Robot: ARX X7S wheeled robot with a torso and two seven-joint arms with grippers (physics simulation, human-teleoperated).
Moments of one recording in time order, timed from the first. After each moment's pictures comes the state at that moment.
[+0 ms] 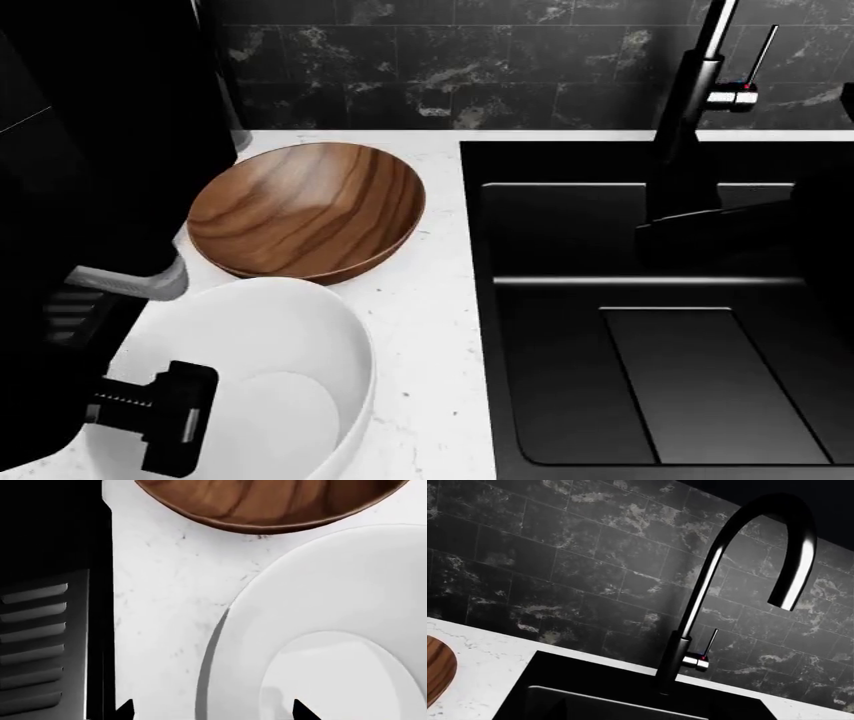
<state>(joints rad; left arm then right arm) -1.76 -1.27 1.35 0.51 -2.67 -0.91 -1.27 1.80 1.15 -1.11 -0.80 2.01 0.67 1.39</state>
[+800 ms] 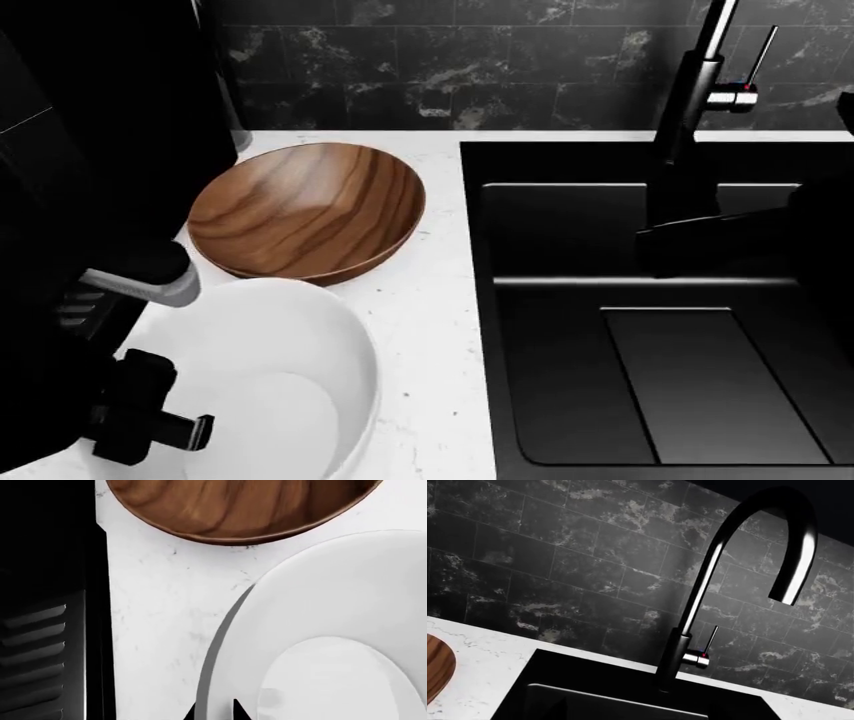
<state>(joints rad) -1.77 -1.25 1.34 0.53 -2.63 -0.95 -1.24 1.77 1.16 -1.10 -0.81 1.98 0.66 1.38</state>
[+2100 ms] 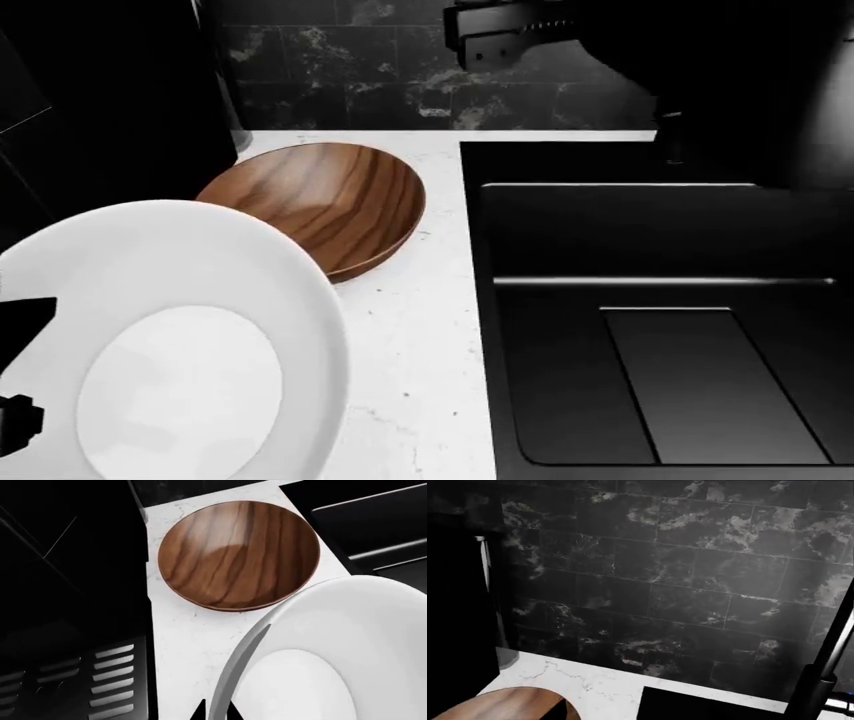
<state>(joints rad) -2.13 -1.34 1.18 0.51 -3.04 -1.07 -1.46 1.93 0.63 -1.11 -0.15 2.03 0.68 1.13</state>
